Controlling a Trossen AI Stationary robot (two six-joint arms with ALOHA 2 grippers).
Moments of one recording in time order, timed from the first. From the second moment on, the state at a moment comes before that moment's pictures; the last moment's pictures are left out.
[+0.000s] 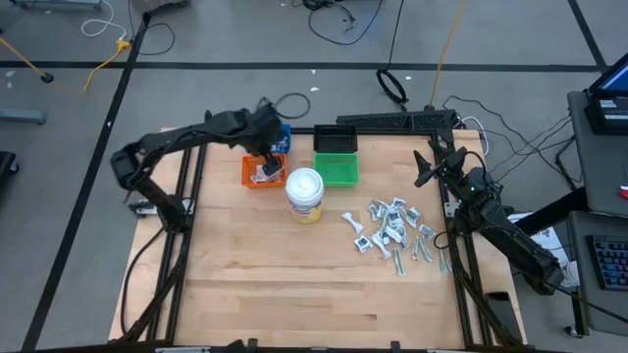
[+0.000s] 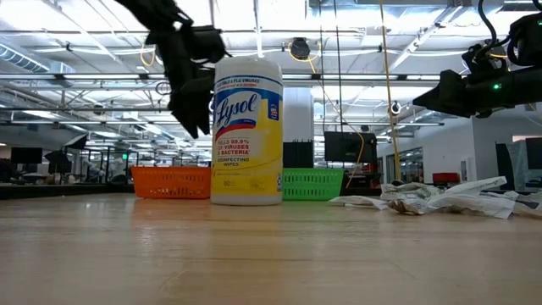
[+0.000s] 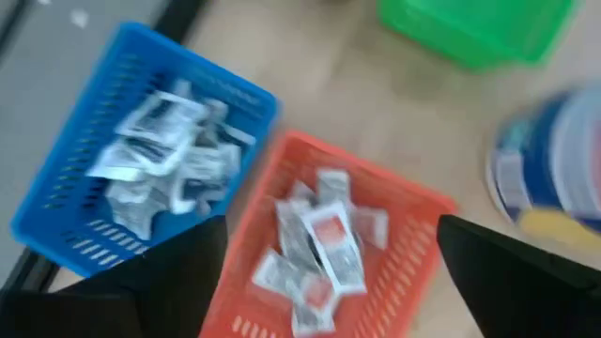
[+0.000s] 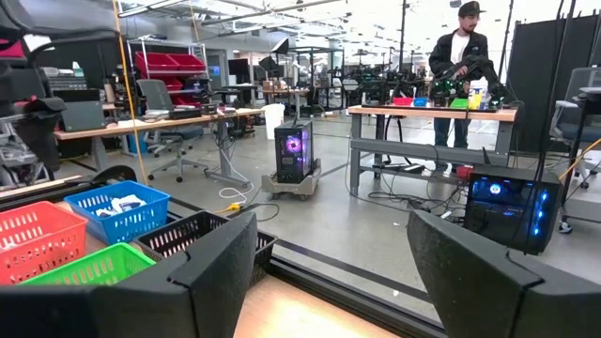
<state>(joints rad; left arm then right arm) 0.58 1.57 1.25 -0.83 0.01 0.08 -0.82 0.01 0.01 0.08 0.10 0.01</state>
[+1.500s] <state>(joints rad) 0.62 0.21 0.01 0.04 -0.05 0.12 -0.82 0.01 0.01 0.08 0.10 0.01</state>
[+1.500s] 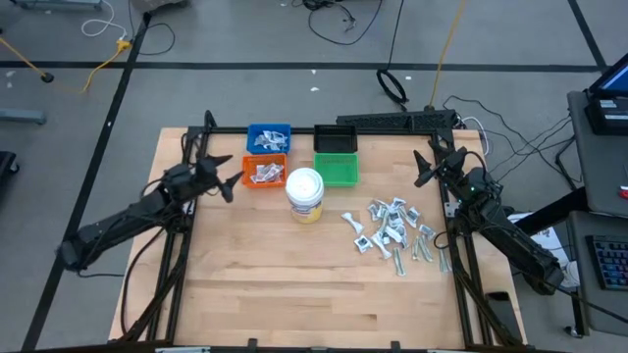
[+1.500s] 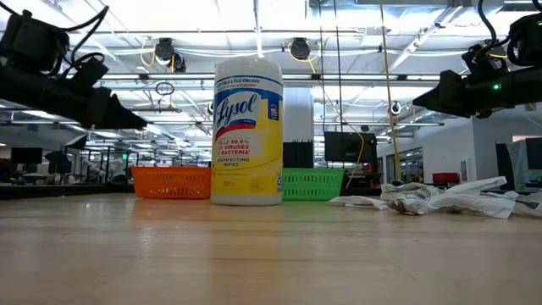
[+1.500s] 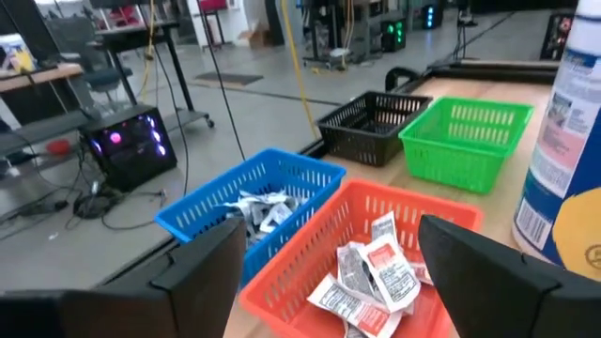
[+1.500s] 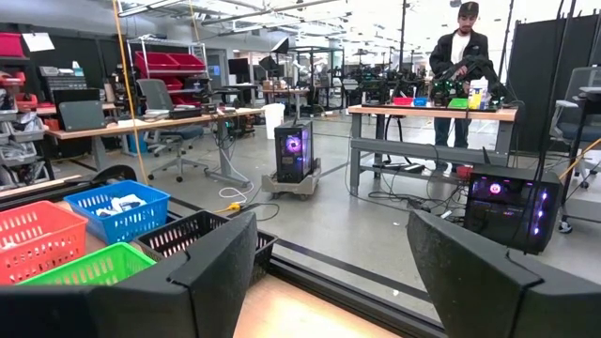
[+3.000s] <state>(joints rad) 0.62 0.02 0.01 0.07 -0.05 0.13 -0.82 0.01 0.01 0.08 0.10 0.01</state>
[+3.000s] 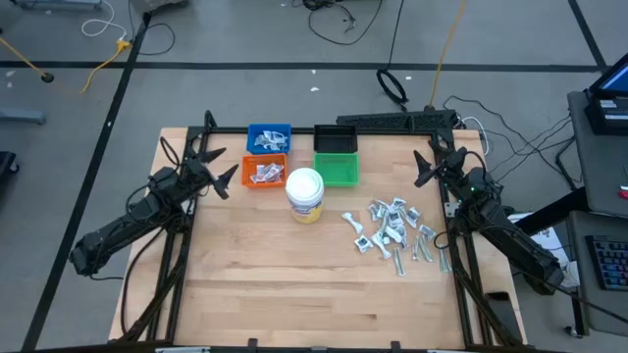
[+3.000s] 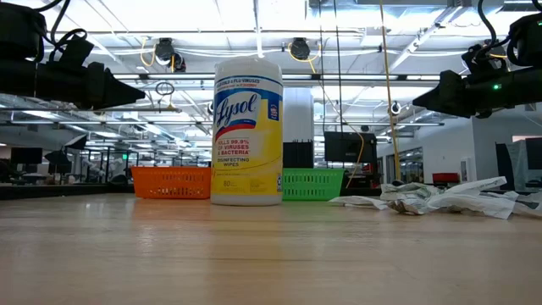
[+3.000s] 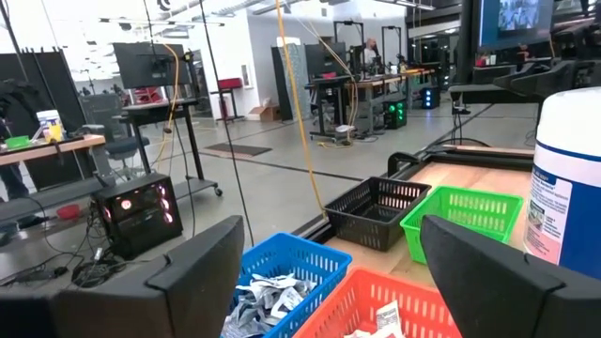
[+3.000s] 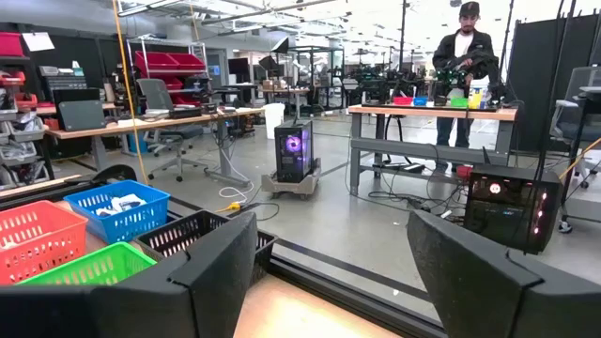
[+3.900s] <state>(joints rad) 0.62 0.02 0.02 0.07 -0.05 0.13 -0.82 0.41 0.27 -0.39 0.14 0.37</state>
